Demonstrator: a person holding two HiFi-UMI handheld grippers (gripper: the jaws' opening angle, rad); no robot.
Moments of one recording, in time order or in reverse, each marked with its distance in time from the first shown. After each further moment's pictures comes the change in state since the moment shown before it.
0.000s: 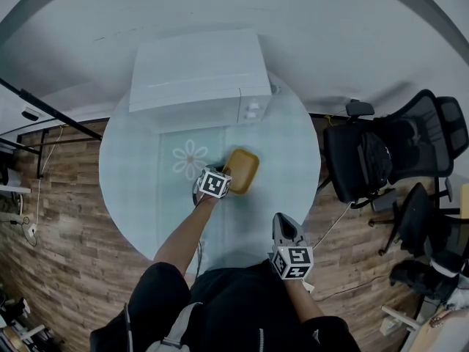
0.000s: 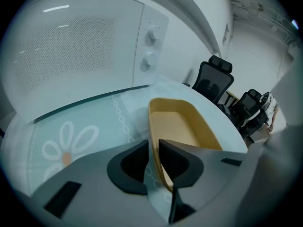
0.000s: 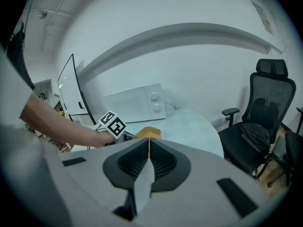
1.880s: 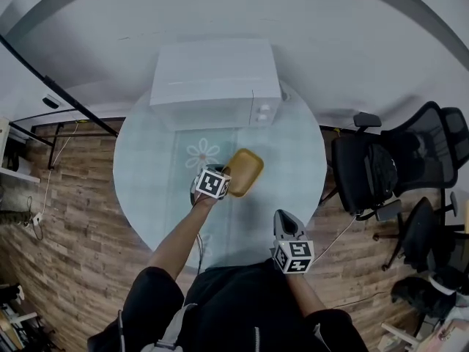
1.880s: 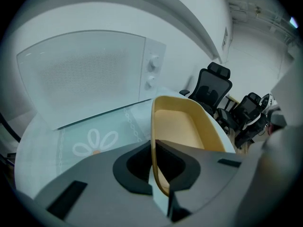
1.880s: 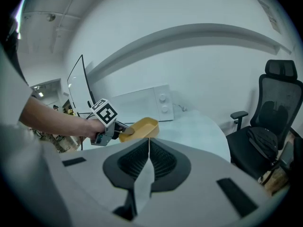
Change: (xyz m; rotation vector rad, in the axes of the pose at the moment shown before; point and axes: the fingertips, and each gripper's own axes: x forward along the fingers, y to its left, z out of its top) left arm -0.081 -0.002 0.014 -0.019 -0.050 0.035; right arm -0.003 0.015 0.002 -0.047 -0.011 0.093
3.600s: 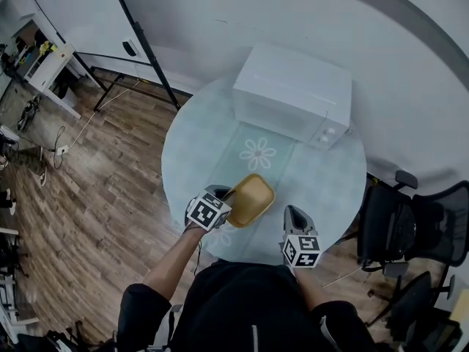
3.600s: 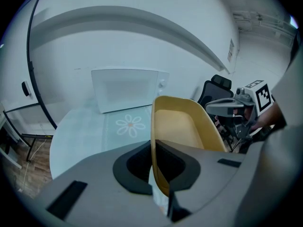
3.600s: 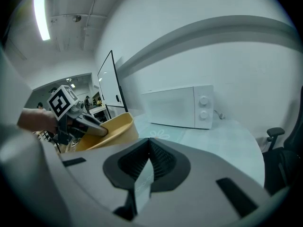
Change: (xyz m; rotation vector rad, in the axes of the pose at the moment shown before) left arm -0.198 -0.007 -0.090 -0.112 -0.098 0.132; right arm 0.048 0.093 0.021 -0.194 0.025 0.312
